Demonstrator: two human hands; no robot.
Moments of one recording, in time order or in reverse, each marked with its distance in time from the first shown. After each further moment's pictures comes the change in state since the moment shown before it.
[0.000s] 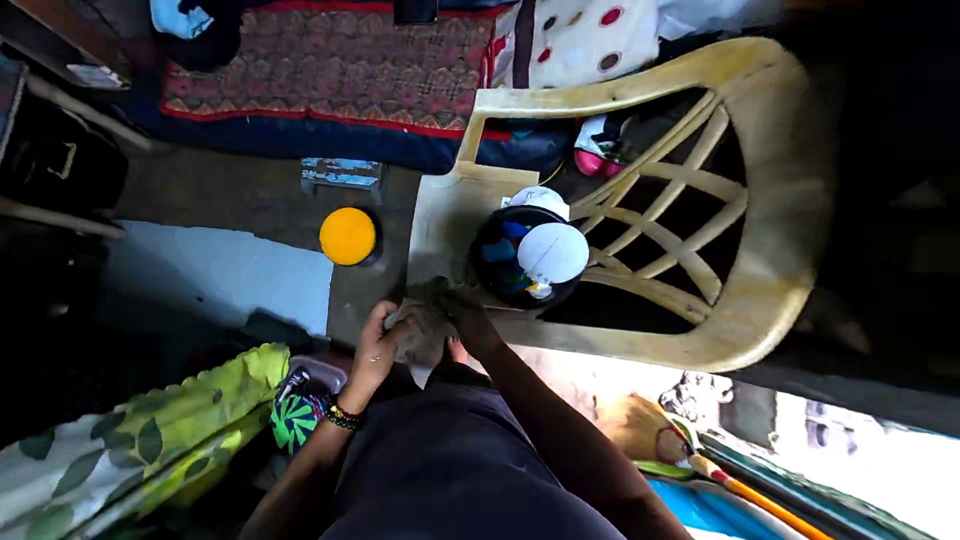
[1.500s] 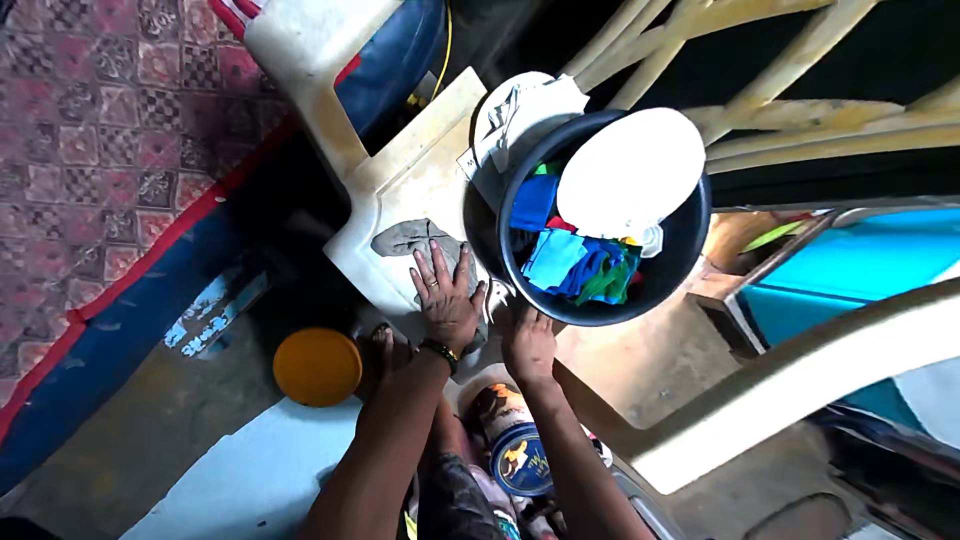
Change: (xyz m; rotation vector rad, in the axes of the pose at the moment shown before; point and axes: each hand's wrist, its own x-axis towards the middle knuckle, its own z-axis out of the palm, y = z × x) left_hand 0.360 -0.231 0.149 1.071 -0.775 0.553; right_hand 0.268 0.136 -0.016 -0.738 1.106 0.501
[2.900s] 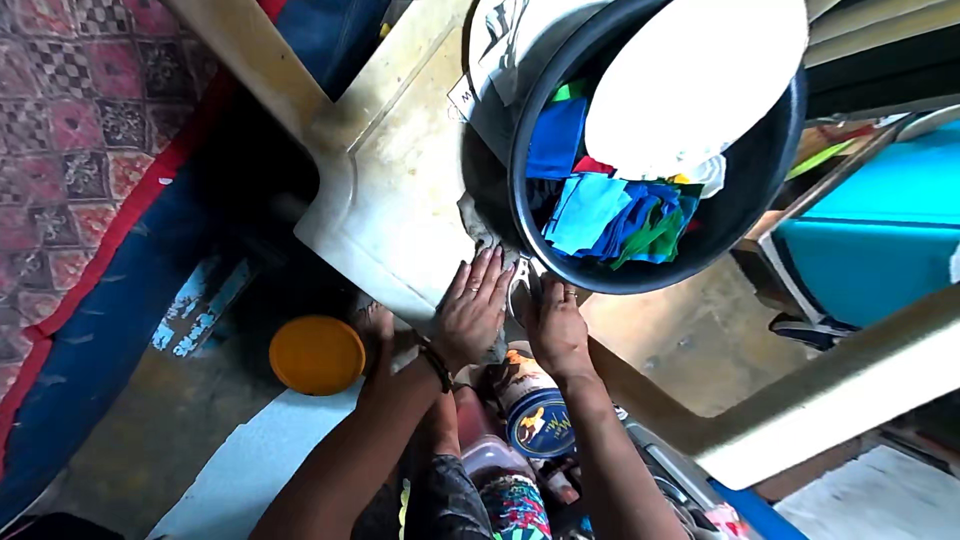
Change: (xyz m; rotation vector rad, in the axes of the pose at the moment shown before) left_hand -0.036 -0.022 0.022 -0.002 -0.128 0.615; right_hand -0.002 0.012 -0.008 0.080 -0.259 0.149
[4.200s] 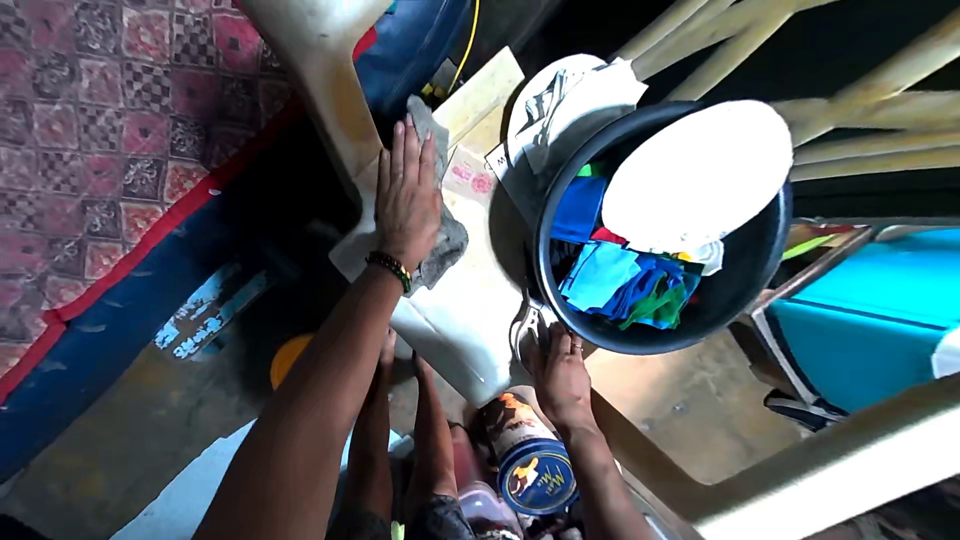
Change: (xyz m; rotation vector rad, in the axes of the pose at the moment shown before) left_hand 0.107 -0.132 -0.120 0.161 0.265 -0.381; right_hand -0.008 -0.011 -0.001 -0.044 0.036 -0.015
